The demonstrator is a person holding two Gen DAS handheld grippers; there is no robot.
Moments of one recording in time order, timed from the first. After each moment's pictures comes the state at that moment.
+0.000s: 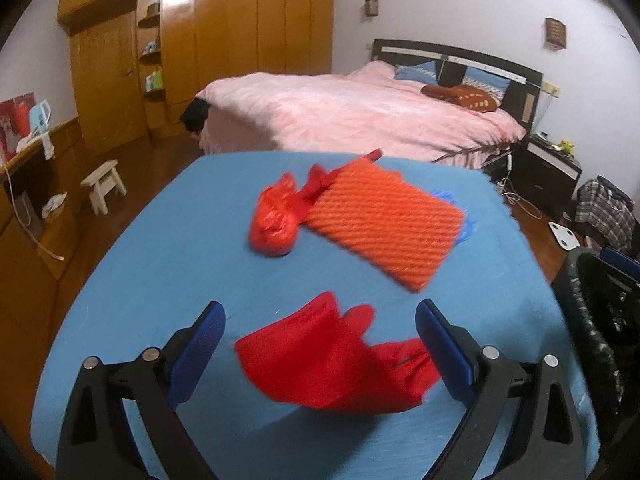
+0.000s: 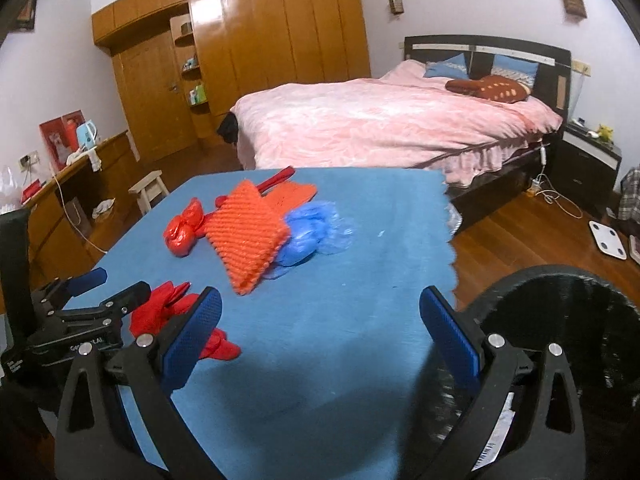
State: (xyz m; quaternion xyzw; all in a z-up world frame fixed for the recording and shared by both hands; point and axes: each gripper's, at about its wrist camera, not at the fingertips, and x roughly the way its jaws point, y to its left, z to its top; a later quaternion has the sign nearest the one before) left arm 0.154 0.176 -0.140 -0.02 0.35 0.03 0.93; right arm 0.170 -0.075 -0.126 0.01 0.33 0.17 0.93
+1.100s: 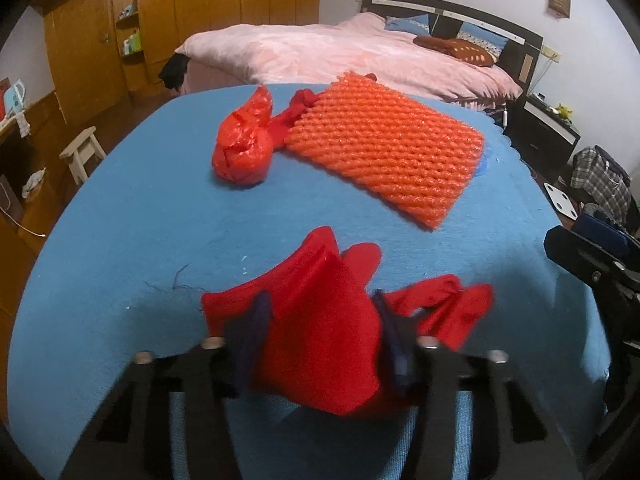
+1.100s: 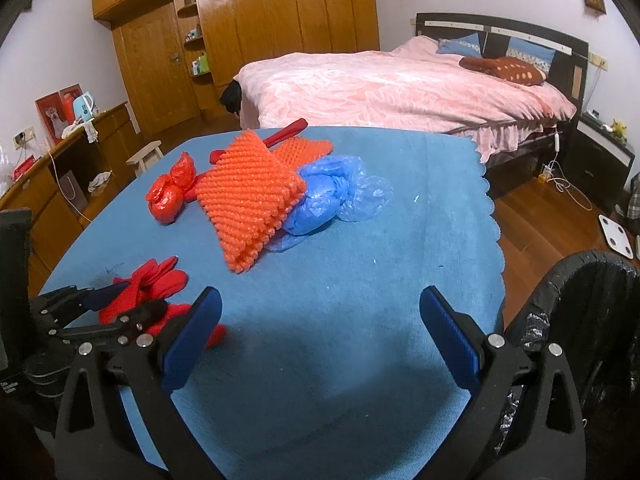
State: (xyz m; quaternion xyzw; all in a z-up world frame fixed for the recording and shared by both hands) left arm 0.171 0.170 -0.187 -0.02 0.43 0.00 0.90; right arm 0.195 -0.050 -0.172 -0.01 0.37 0.17 0.91
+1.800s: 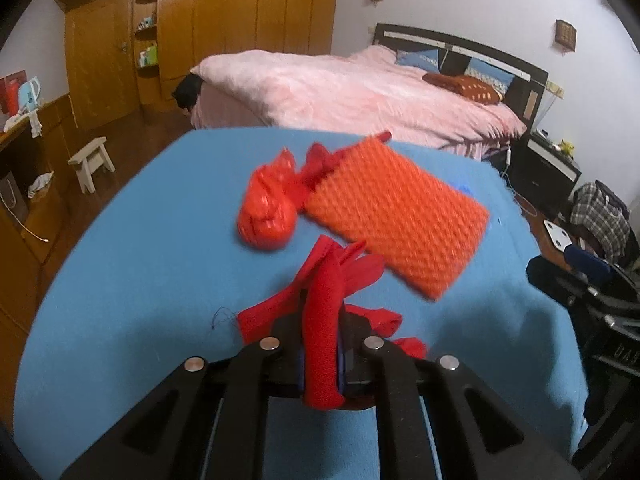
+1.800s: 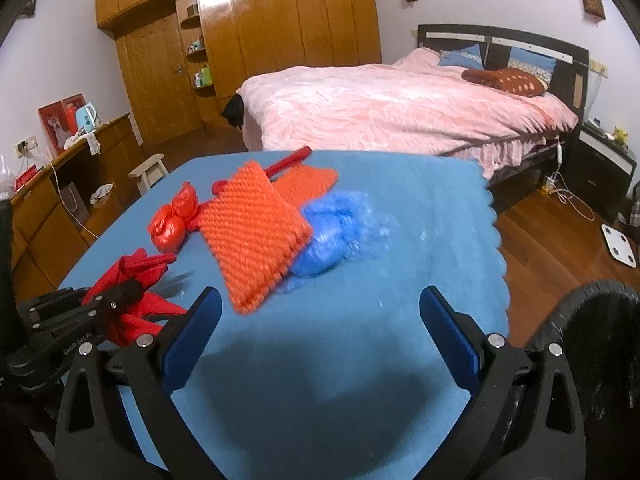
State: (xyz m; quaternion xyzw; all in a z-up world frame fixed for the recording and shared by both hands) left arm 0.188 0.188 -0.153 -0.05 0.38 0.02 0.92; right arm 0.221 -0.038 -0.153 -0.01 0.34 0.18 0.92
